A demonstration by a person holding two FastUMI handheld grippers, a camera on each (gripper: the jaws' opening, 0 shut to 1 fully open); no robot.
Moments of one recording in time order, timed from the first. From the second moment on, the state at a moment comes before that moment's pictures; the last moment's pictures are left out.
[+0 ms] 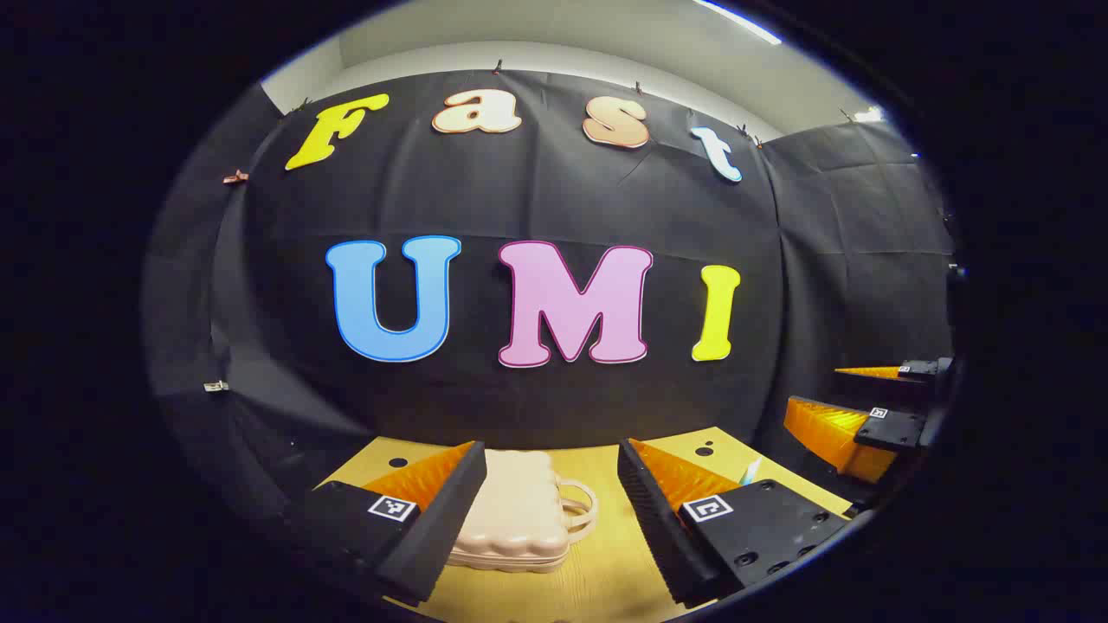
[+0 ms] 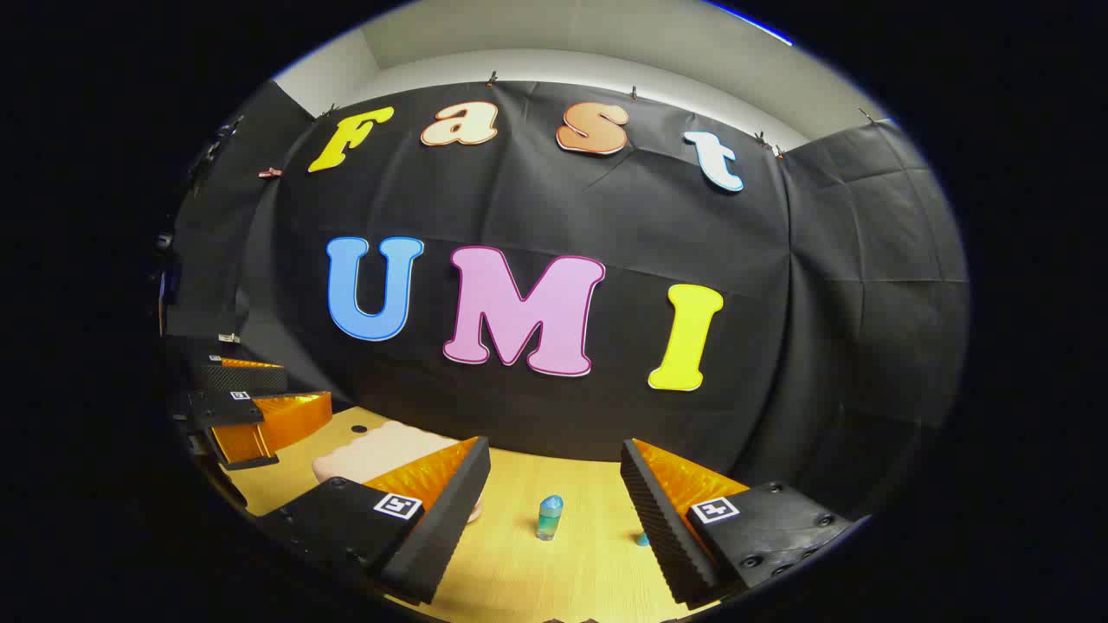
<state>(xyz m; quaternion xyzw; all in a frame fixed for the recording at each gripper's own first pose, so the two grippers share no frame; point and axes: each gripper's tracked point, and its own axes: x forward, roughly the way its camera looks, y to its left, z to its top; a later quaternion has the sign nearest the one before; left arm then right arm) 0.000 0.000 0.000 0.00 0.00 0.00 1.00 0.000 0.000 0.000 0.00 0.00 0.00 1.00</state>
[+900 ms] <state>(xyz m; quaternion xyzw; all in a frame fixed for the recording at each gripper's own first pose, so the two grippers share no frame) 0.020 -0.014 -0.022 0.01 0.04 -0.01 1.00 0.006 -0.014 -0.028 0.03 0.03 -0.01 1.00</state>
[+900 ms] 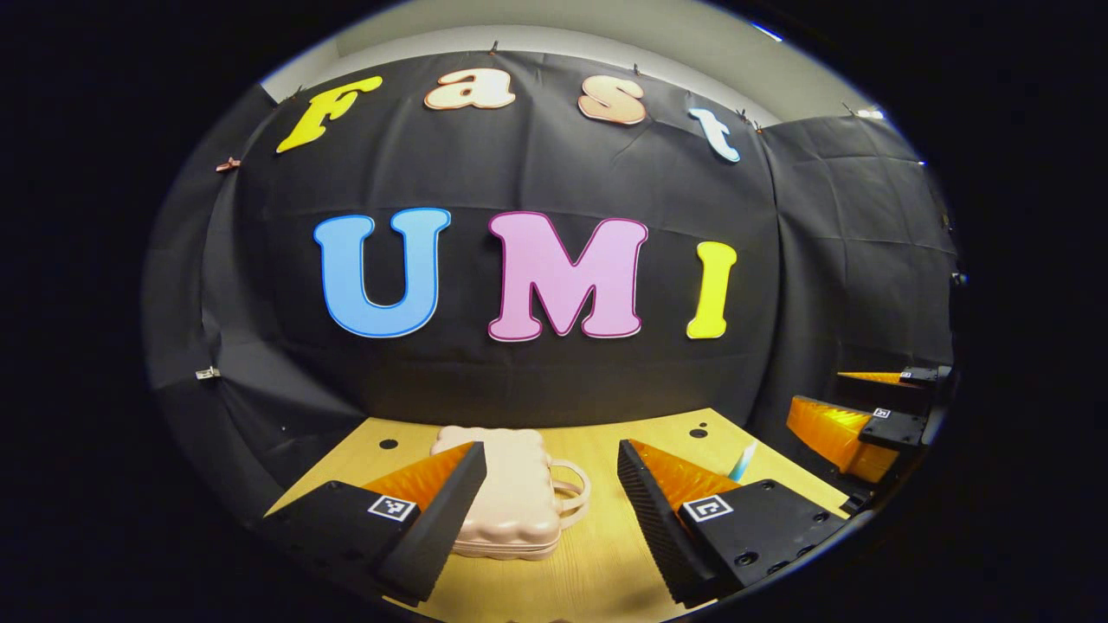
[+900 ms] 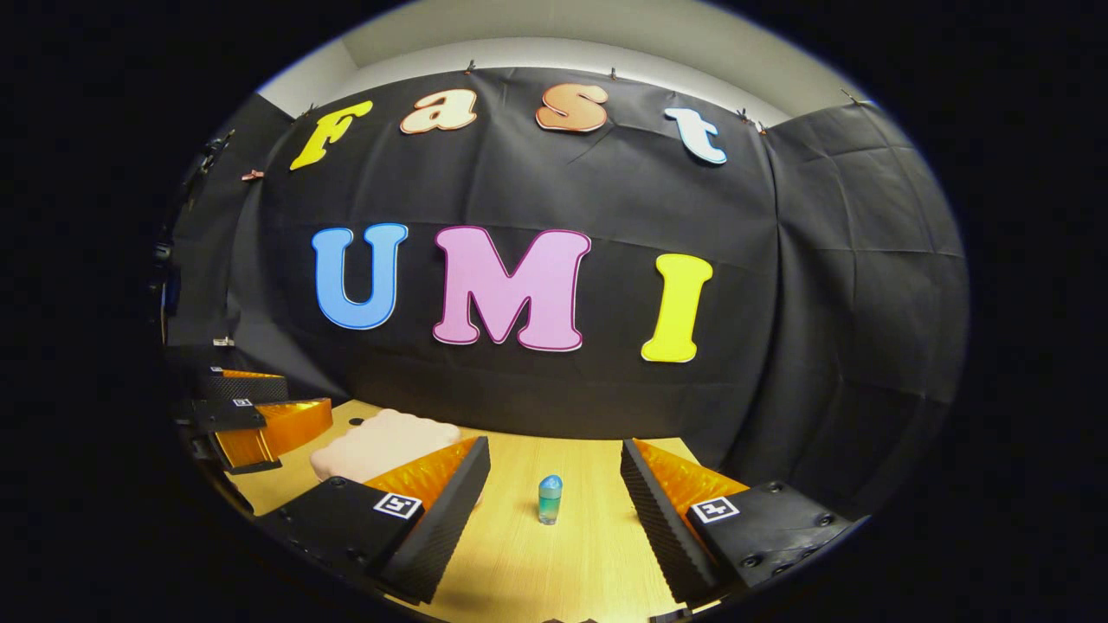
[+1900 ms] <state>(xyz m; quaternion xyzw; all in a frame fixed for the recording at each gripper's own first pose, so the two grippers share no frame) 0.266 -0.080 -0.253 0.07 0.32 -0.02 0.94 0.084 -0.090 -0.135 0.05 0.13 0.00 0.99</state>
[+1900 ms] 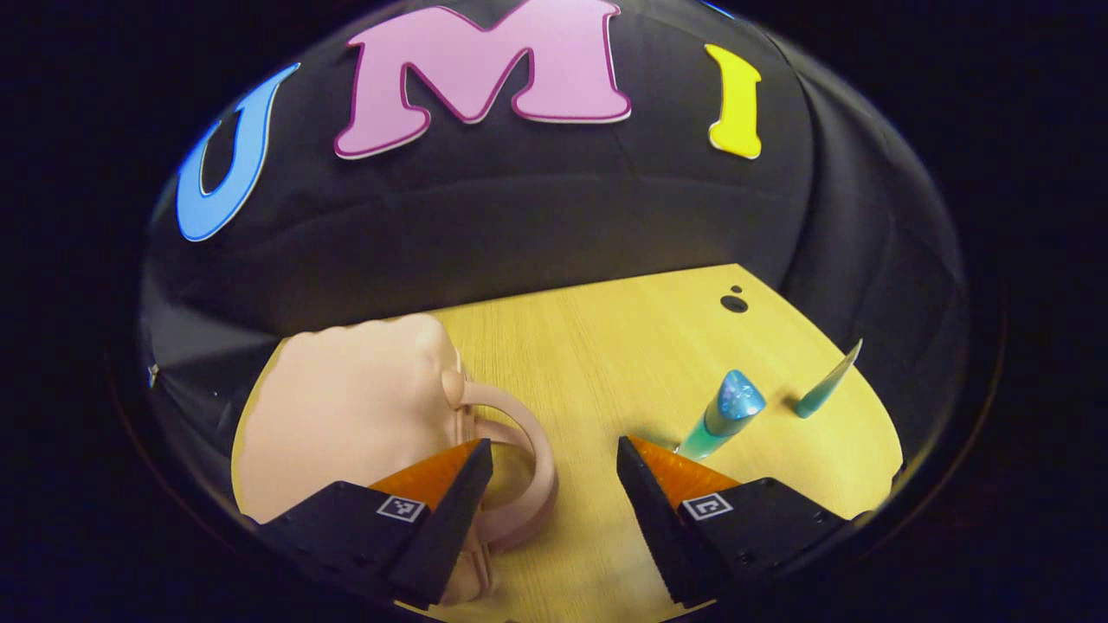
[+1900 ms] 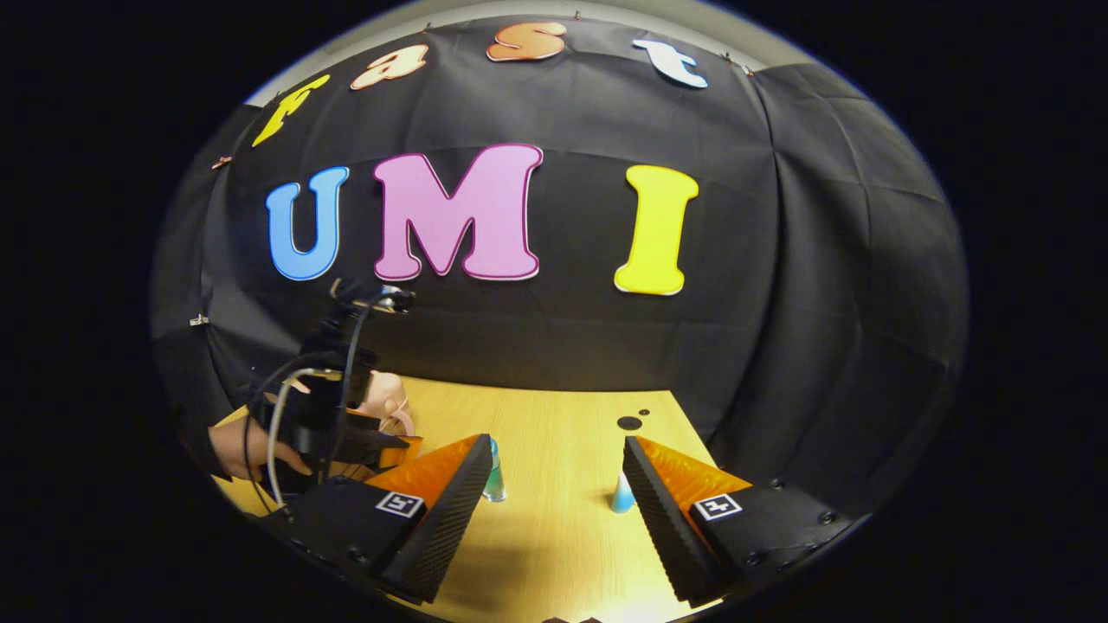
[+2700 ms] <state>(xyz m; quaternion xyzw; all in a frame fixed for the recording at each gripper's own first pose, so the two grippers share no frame) 0.284 -0.070 -0.248 0.03 0.35 0.04 0.94 0.097 -0.091 -0.155 0.08 0.16 0.02 0.98</state>
